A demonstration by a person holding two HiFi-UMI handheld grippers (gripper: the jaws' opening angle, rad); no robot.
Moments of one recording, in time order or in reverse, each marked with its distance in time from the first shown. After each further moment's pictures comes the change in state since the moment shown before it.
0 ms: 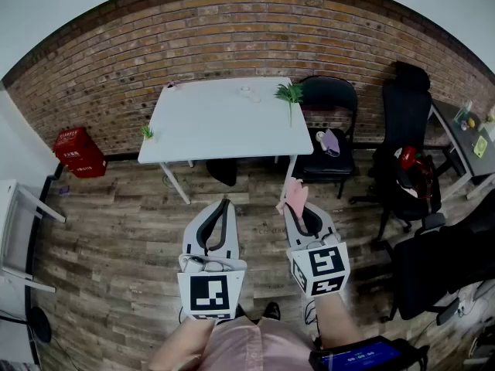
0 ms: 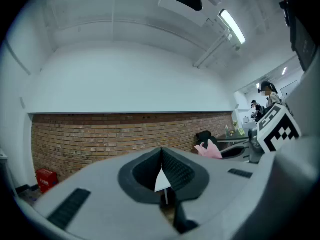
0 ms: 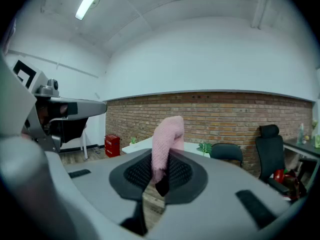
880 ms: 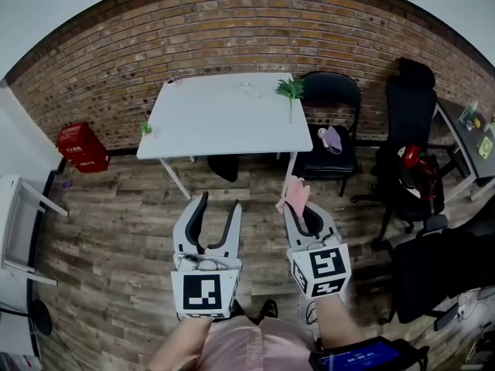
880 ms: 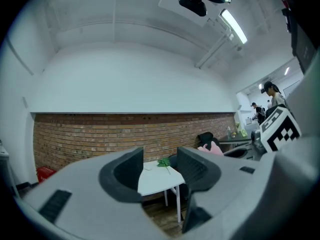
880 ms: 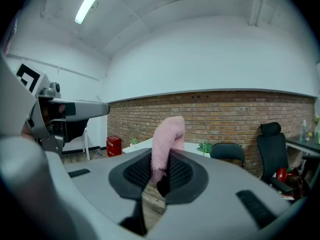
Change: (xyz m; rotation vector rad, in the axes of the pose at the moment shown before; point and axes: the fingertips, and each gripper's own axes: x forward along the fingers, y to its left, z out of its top) left arm 0.005 -0.017 0.001 -0.025 -0.013 0.033; right arm -0.010 -0.020 -0.009 0.014 -0.016 0.030
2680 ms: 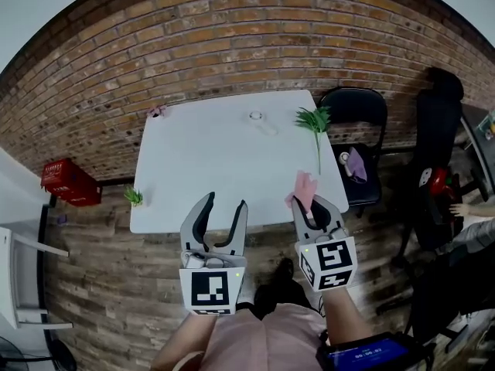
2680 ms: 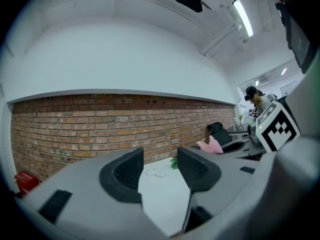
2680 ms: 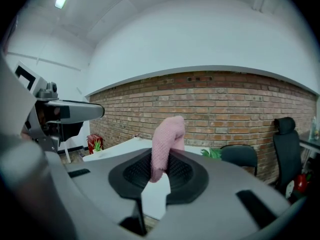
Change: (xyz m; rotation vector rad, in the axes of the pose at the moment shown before) left arm 0.312 0.155 -0.080 0.025 0.072 -0.101; right arm 0.331 -0.105 0.021 0.031 0.065 -0.083
